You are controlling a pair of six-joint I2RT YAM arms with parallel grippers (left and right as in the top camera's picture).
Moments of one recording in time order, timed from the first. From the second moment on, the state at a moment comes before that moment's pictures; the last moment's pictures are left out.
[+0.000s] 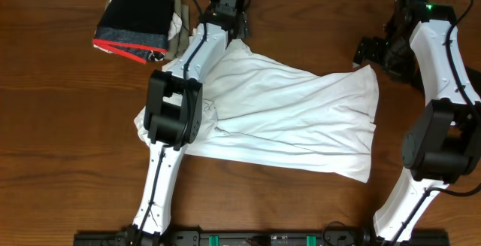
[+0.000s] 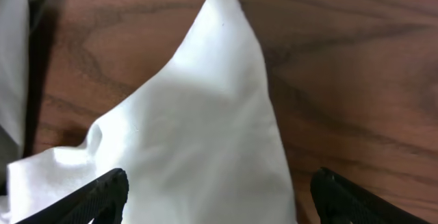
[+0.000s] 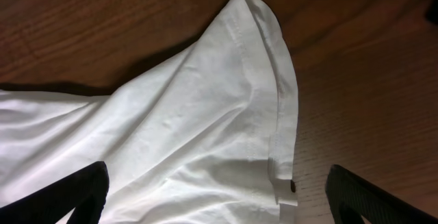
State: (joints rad) left arm -0.34 2.55 2.16 -0.59 -0.26 -0.40; right arm -0.11 2.07 1.82 -1.23 -0.08 0.30
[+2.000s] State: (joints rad) left arm -0.33 2.58 2.17 -0.66 -0.30 -0.38; right arm -0.13 2.31 1.82 -1.07 -0.04 0.54
